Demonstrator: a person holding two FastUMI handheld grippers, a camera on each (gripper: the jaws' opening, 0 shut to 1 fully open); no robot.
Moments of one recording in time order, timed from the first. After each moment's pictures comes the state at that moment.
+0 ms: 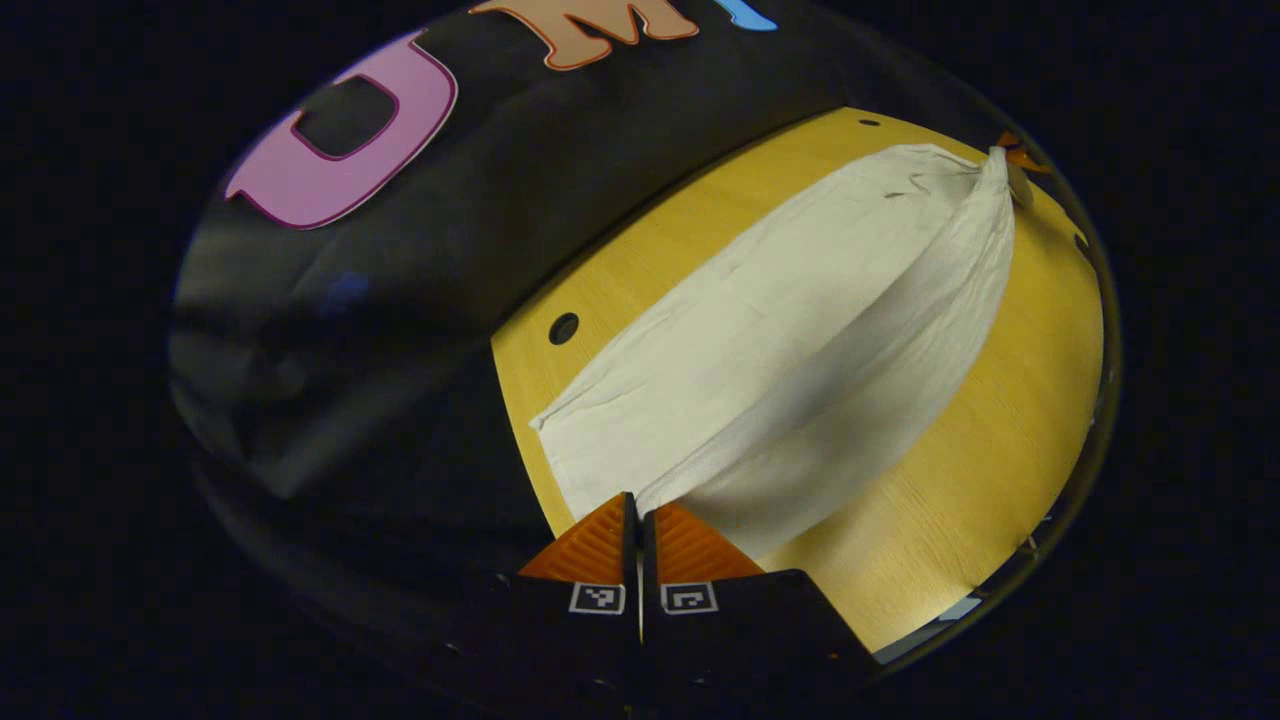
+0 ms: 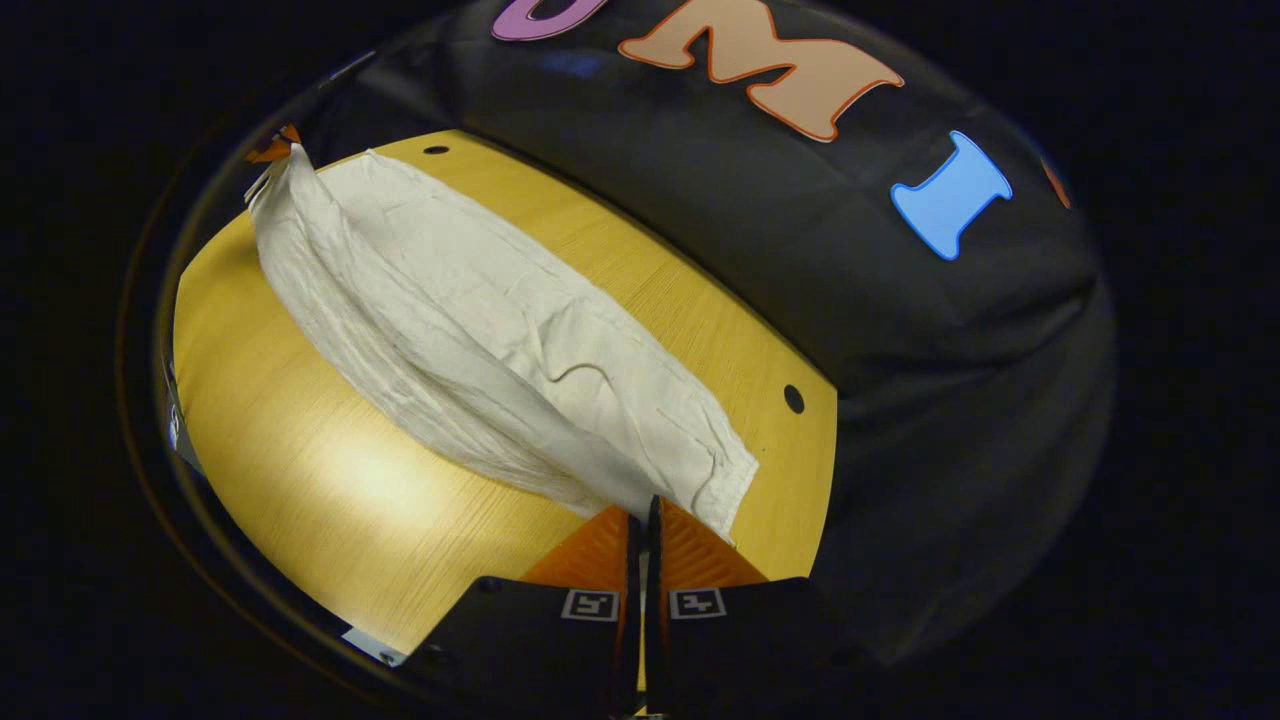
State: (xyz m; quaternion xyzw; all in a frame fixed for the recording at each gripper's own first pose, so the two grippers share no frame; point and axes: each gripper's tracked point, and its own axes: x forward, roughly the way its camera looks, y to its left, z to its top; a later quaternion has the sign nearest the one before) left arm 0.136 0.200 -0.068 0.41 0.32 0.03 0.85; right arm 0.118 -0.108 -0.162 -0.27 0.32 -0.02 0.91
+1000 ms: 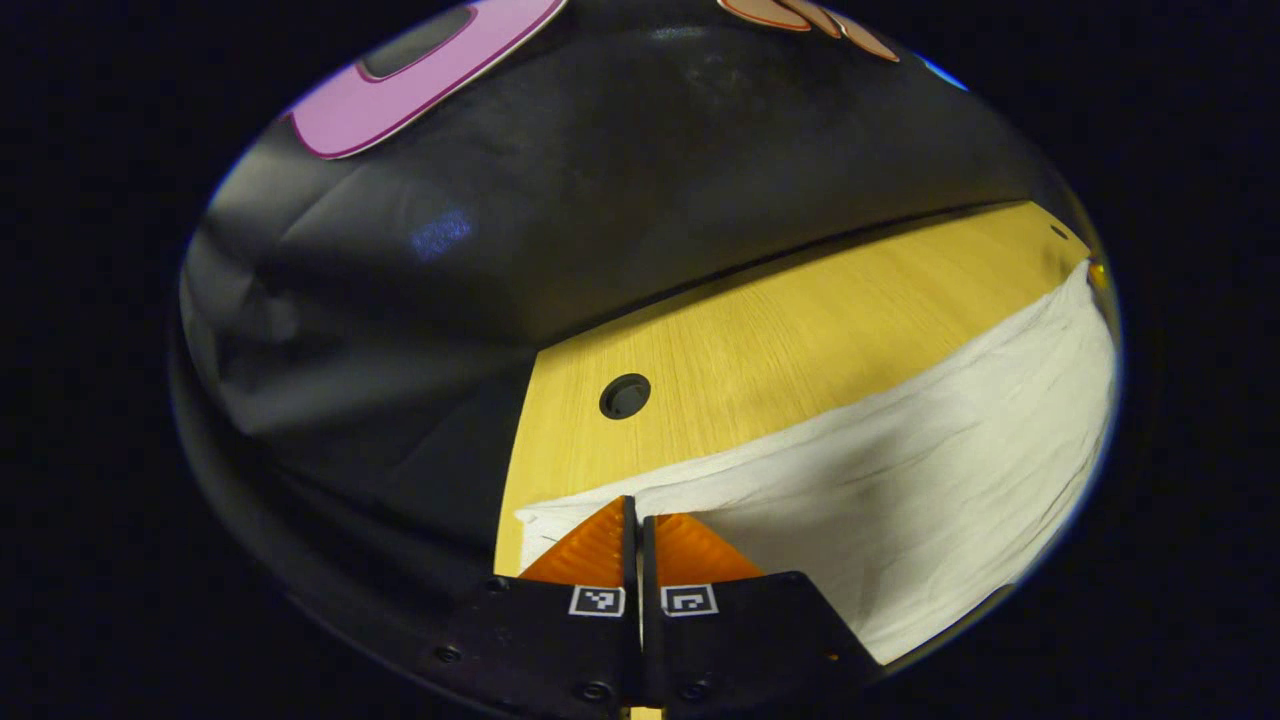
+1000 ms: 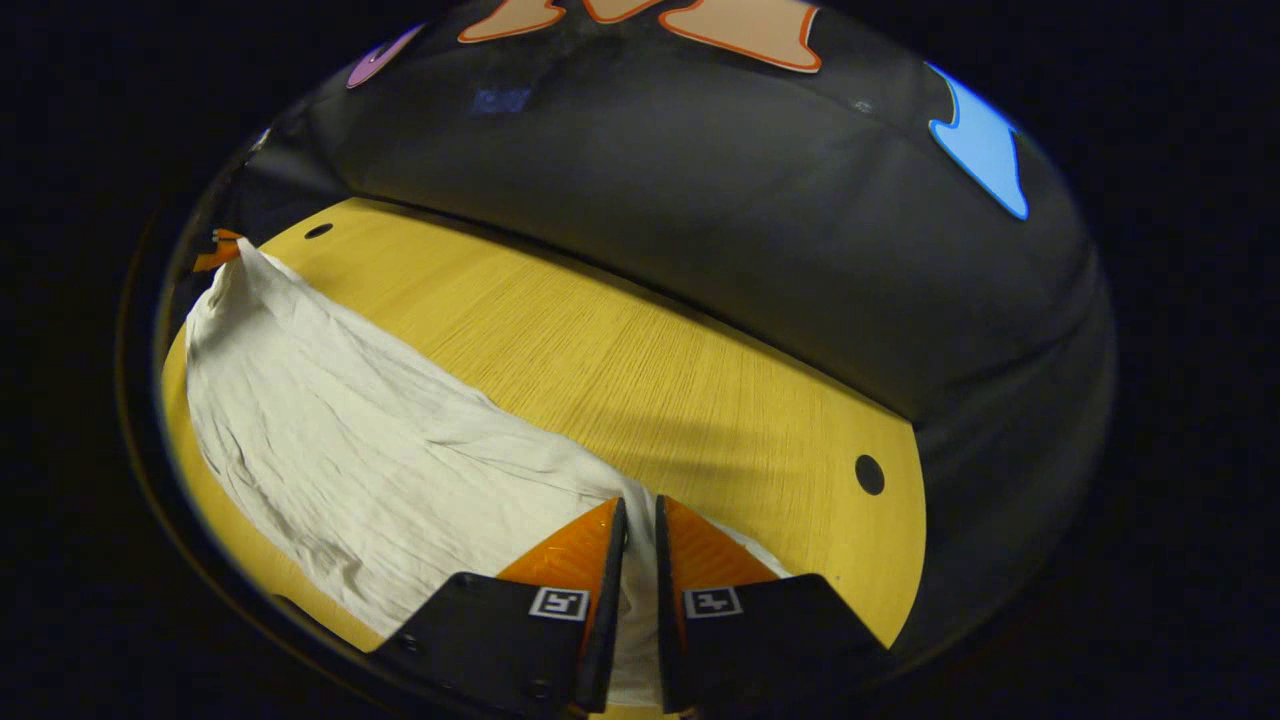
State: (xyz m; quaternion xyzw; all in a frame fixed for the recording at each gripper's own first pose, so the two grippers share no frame) left arm 0.322 0.212 -0.102 0.27 0.24 0.17 0.92; right arm 0.338 -0.107 -0.225 -0.13 0.29 0.00 0.95
